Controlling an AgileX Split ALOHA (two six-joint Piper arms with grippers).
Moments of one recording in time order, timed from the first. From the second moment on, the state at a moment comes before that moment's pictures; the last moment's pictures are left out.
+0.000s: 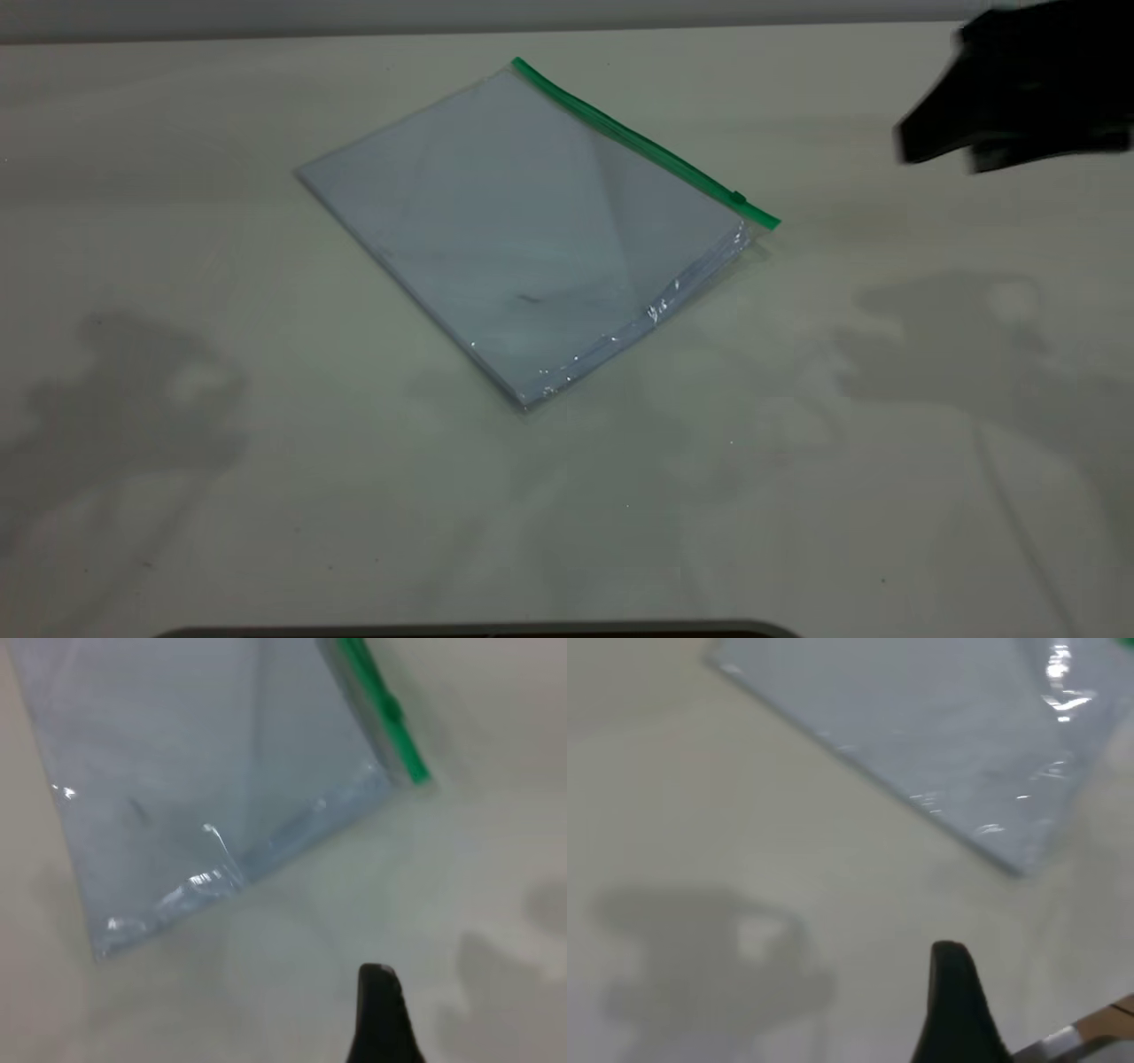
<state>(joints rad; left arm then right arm) -0.01 1.37 -0.88 -0.59 0.66 0.60 0.07 1.89 -0.79 1.47 0.41 -1.44</state>
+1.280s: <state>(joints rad) -0.01 1.46 -0.91 -0.66 0.57 0.67 0.00 2.64 -1.49 1.41 0.88 -1.40</state>
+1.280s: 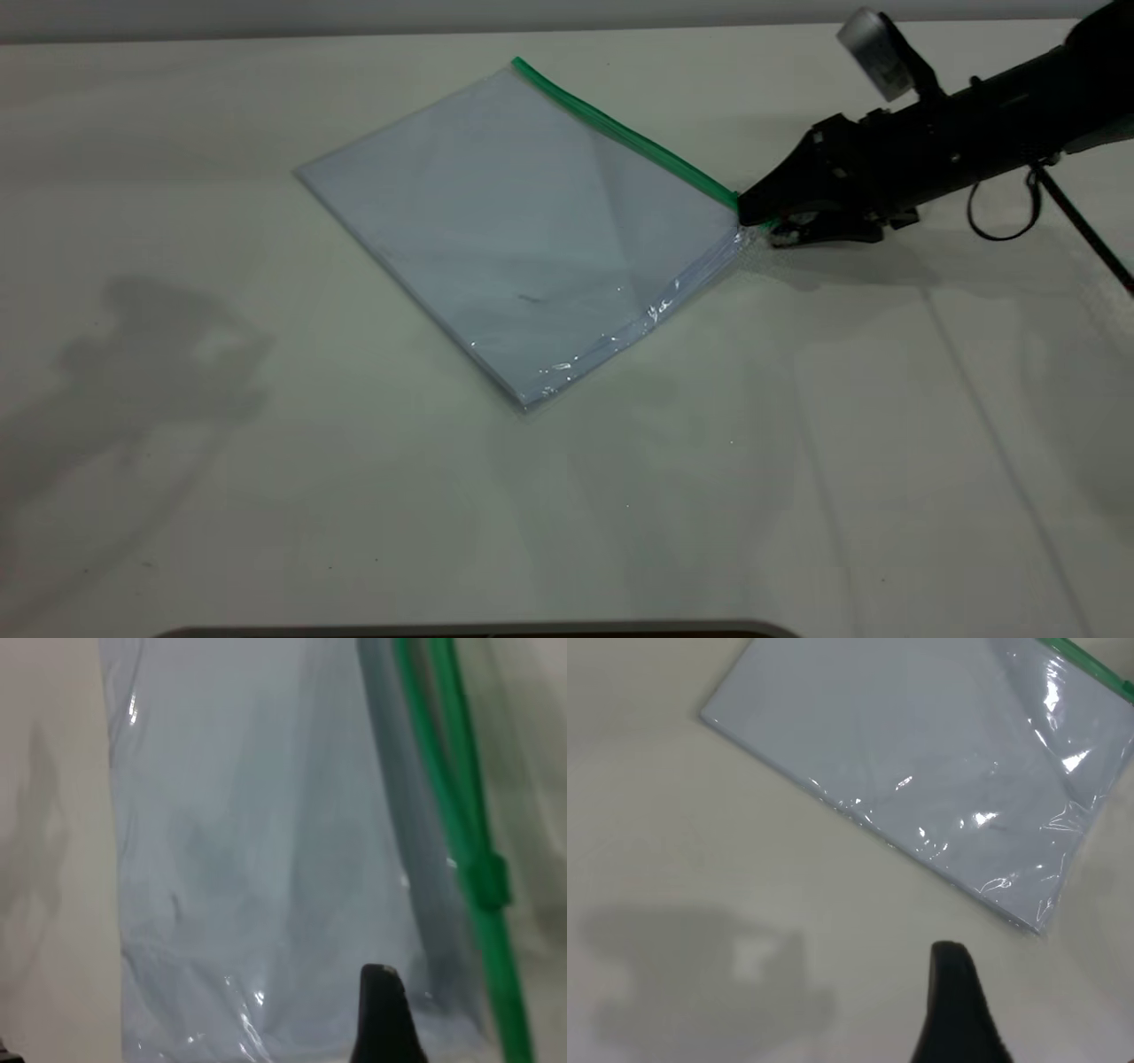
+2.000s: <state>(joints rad) -0.01 1.46 -0.91 -0.66 0.56 0.67 0.05 2.64 -1.49 1.43 0.87 -1.42</state>
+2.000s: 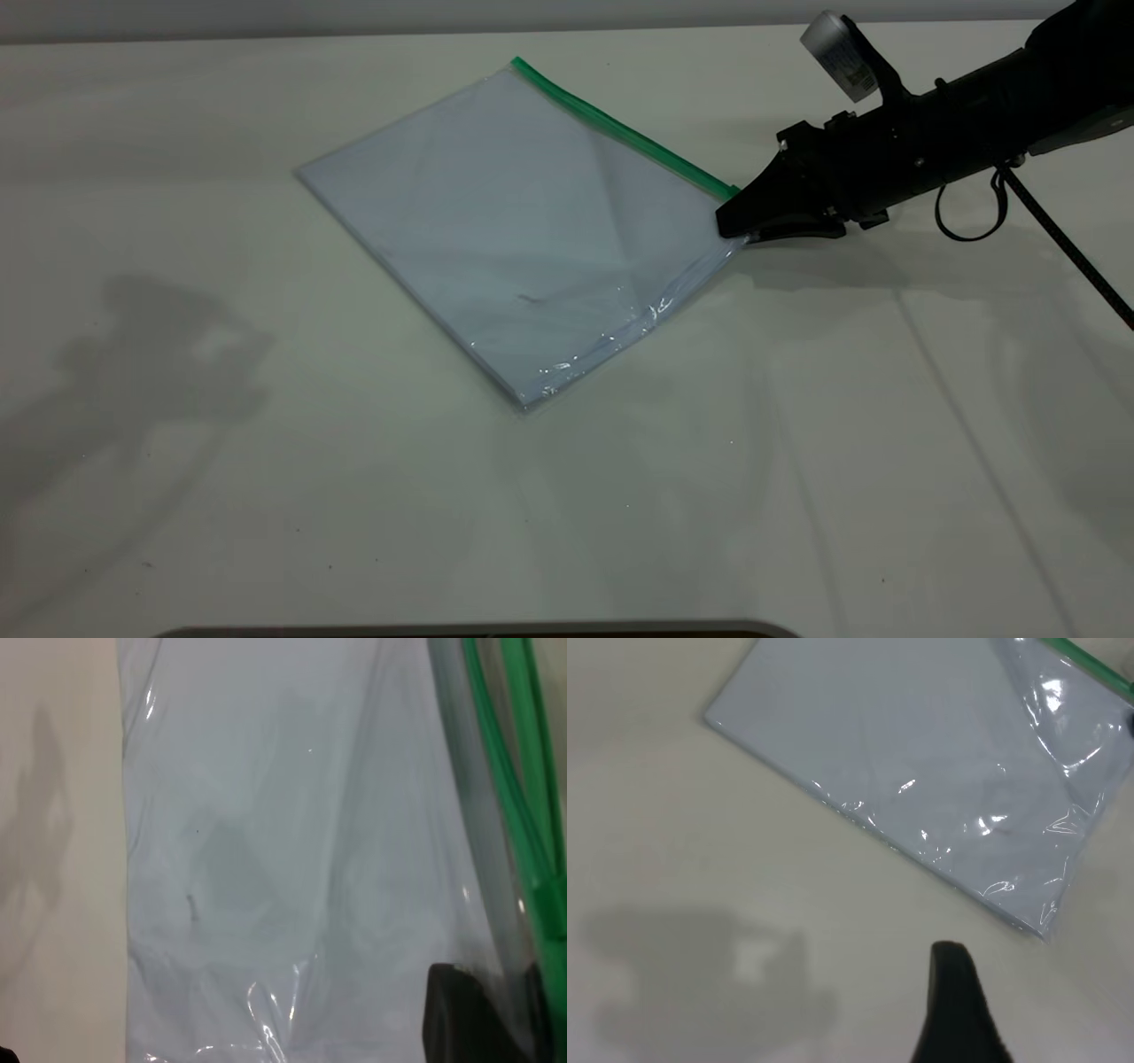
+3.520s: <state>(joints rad) -0.30 1.91 -1.29 -0.80 0.43 1.03 0.19 2.35 -1.49 1.04 0.94 -1.48</state>
